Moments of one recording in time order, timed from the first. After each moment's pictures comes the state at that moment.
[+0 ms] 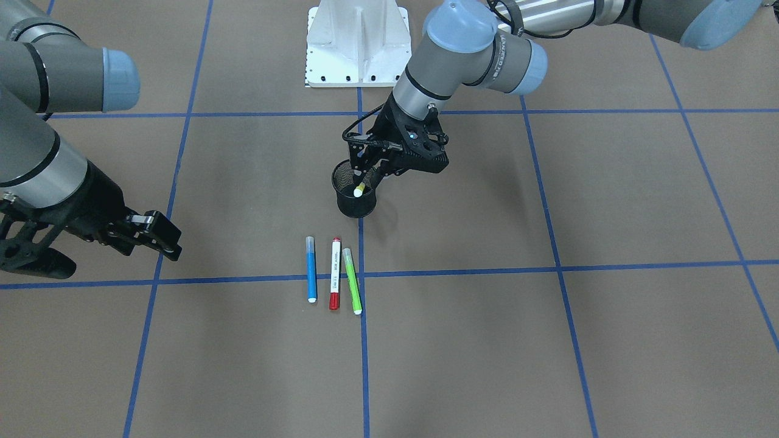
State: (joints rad) left arm -0.58 -2.29 -1.65 -2.01 -1.87 -1.47; right arm 1.06 -1.01 1.66 -1.55 2.26 1.04
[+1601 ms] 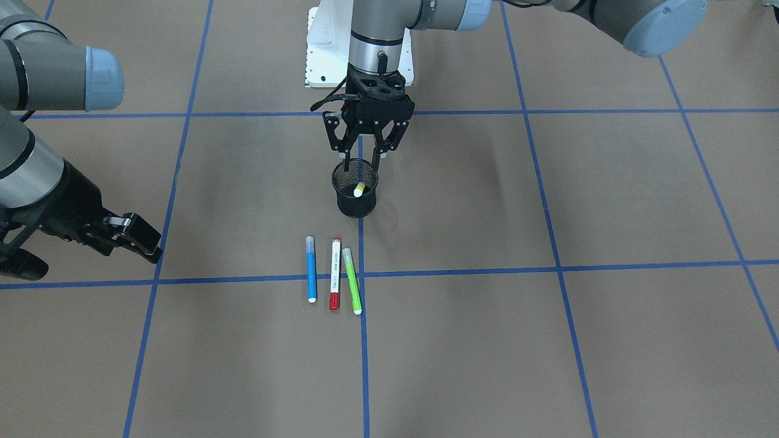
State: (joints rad) left arm -0.42 -2.38 -1.74 -1.59 -1.46 -1.44; right arm 1.07 -1.03 1.68 -1.55 2.25 1.04
